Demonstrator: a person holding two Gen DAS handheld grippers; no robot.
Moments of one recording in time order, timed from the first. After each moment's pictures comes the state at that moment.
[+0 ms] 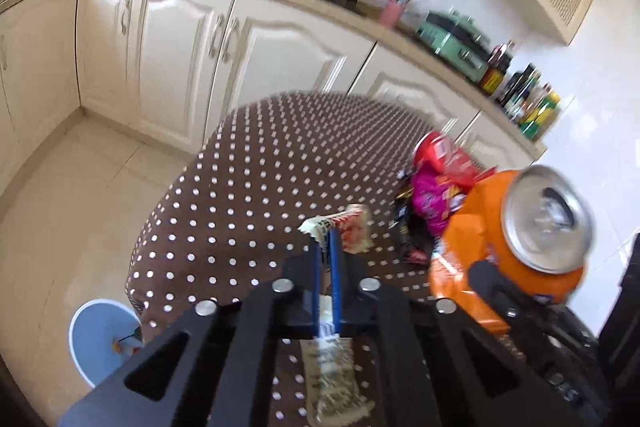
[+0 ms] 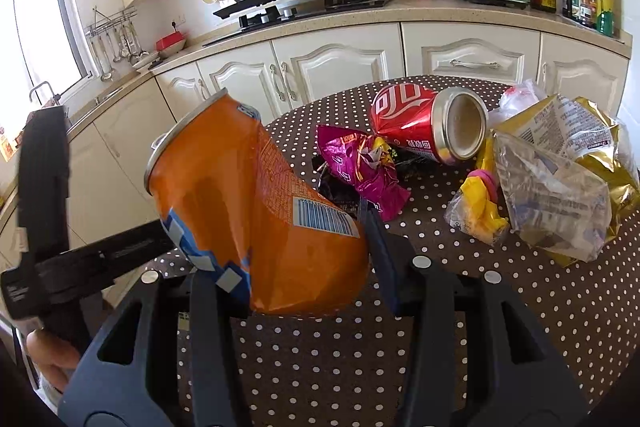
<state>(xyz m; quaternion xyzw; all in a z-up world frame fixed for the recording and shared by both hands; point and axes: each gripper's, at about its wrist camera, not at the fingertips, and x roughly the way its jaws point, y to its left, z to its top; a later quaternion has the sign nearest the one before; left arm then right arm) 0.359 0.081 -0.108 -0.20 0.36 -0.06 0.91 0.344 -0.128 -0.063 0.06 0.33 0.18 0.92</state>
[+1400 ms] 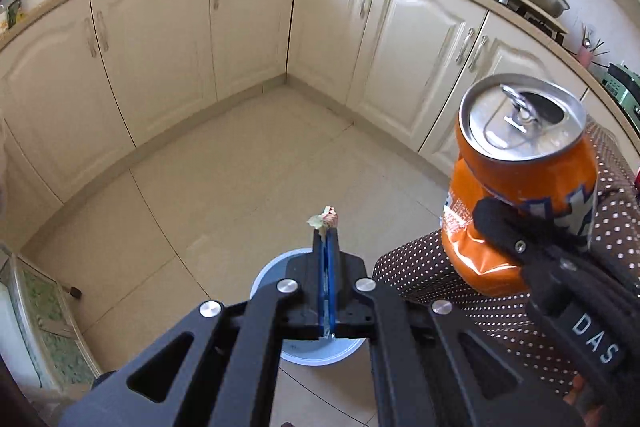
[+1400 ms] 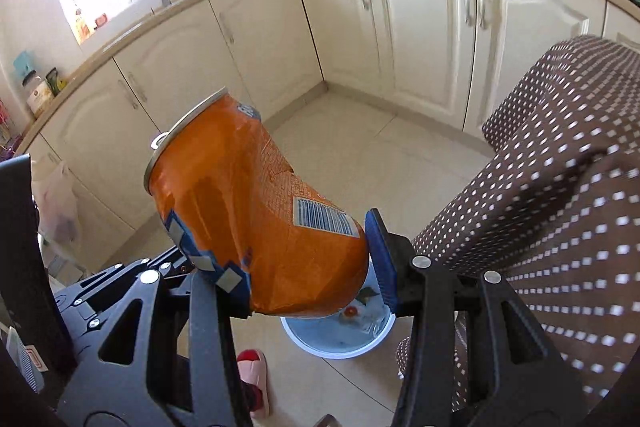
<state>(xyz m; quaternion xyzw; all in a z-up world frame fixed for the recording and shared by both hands) 0.190 0.311 -0.205 -0.20 0.39 0.25 0.86 0.278 0.171 -0.158 -0.04 0.41 0.37 0.83</state>
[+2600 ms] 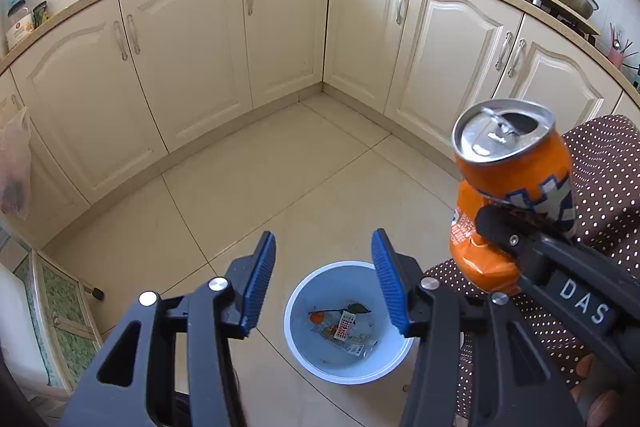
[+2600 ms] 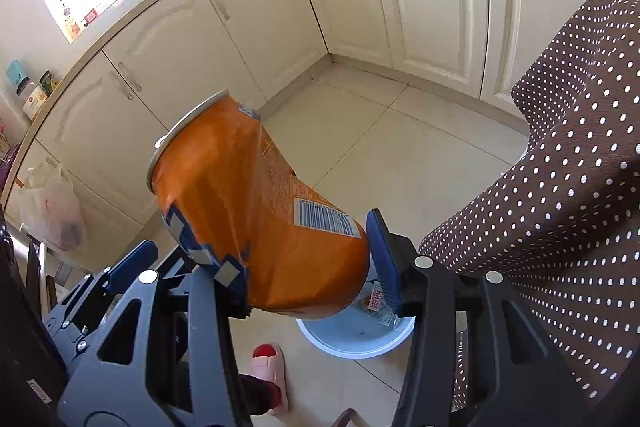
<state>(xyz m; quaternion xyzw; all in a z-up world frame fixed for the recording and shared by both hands) 0.185 0.337 -0.225 -0.17 0.38 0.32 0.85 0.302 0.205 -0.197 -0.02 0.45 0.37 0.81</state>
